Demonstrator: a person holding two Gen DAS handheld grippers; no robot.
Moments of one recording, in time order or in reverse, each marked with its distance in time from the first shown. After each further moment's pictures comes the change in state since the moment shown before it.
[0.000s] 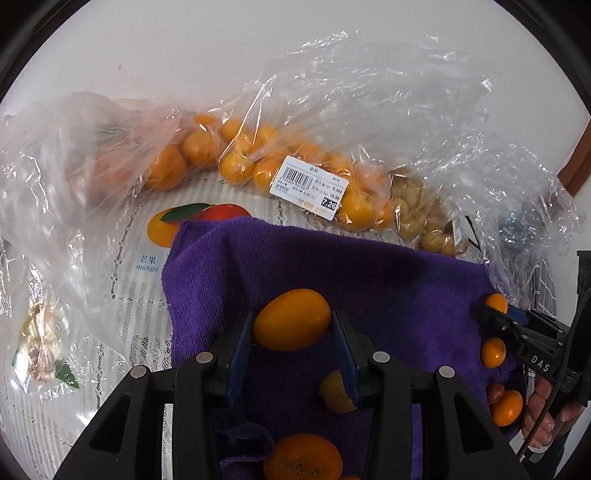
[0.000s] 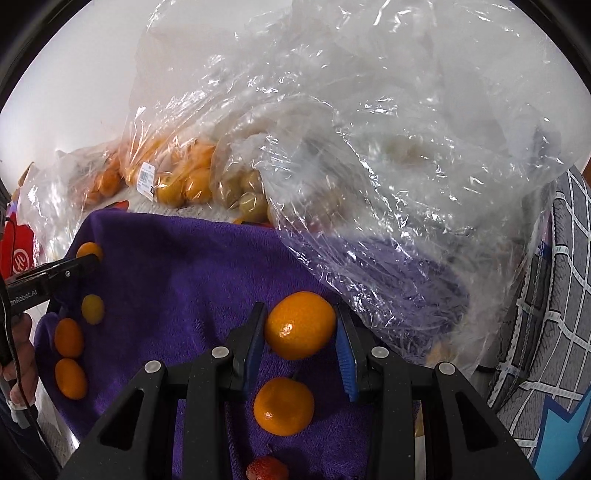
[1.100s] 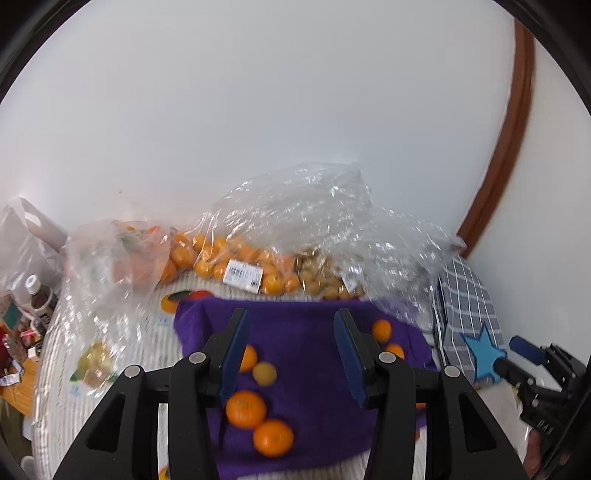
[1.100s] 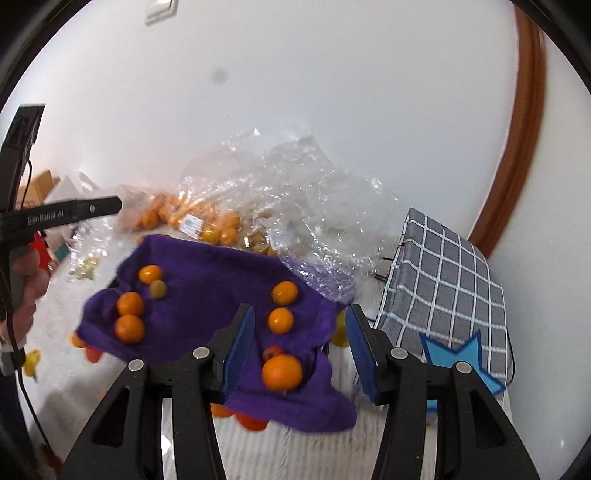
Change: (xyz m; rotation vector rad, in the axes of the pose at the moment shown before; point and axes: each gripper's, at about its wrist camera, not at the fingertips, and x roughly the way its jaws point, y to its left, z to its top) left arm -0.157 -0.054 -0.035 0.148 -0.298 -0.112; right arm -0.202 0.039 -0.094 -0.048 -0.316 -0.192
